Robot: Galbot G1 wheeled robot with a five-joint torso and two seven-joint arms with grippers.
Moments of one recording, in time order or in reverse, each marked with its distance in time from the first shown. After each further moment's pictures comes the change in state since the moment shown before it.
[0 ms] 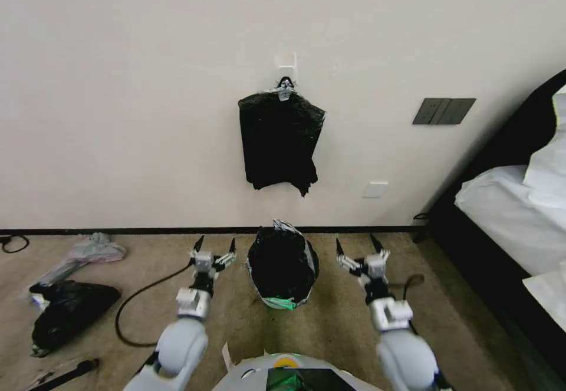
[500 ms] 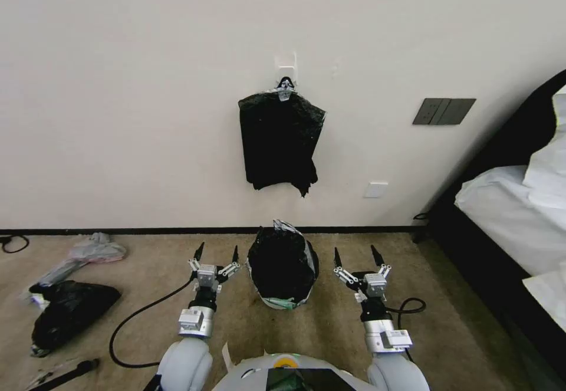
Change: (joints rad) left arm 0.056 -0.047 0.017 -0.025 0.115 -0.044 -0.003; right arm -0.050 0.075 -0.024 0.016 -0.037 0.056 0.015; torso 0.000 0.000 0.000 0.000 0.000
